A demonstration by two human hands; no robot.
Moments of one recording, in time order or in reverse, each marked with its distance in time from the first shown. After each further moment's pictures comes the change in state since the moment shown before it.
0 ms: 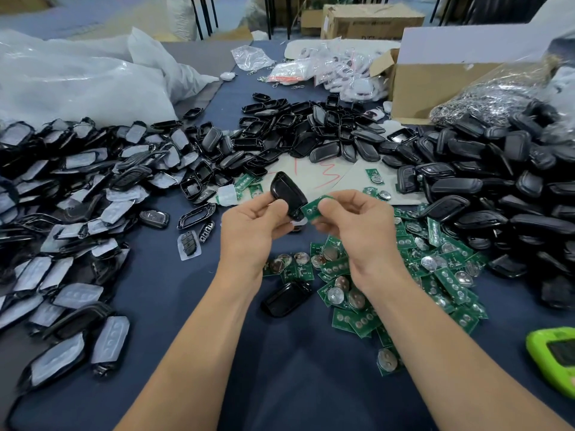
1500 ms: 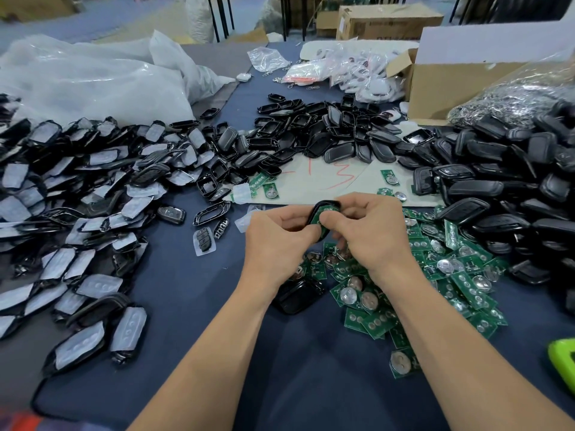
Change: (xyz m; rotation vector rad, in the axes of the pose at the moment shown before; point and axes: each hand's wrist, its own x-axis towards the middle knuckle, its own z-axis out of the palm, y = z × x) left_hand -0.011 -0.006 0.001 0.341 -0.107 0.073; right_hand 0.011 0.009 -0.005 -0.323 -0.119 -0.136
